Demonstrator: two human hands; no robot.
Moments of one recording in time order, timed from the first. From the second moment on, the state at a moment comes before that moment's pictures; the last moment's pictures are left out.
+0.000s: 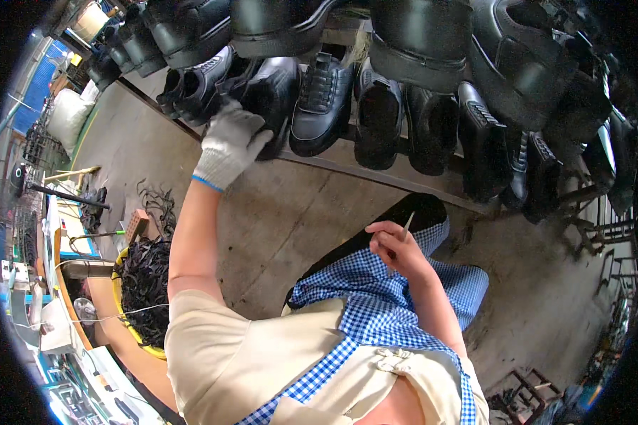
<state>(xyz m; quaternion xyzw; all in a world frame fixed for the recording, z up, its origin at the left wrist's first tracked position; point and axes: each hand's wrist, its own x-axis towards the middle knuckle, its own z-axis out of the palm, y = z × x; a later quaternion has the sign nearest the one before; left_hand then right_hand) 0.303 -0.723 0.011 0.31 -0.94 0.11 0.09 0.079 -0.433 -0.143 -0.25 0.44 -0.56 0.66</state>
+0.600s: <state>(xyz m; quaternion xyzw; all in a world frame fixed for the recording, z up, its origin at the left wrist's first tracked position) 0.315 -0.550 -0.001 0.34 -0.80 -0.42 0.26 0.097 -0.446 -0.086 -0.36 0.34 -0.54 0.68</state>
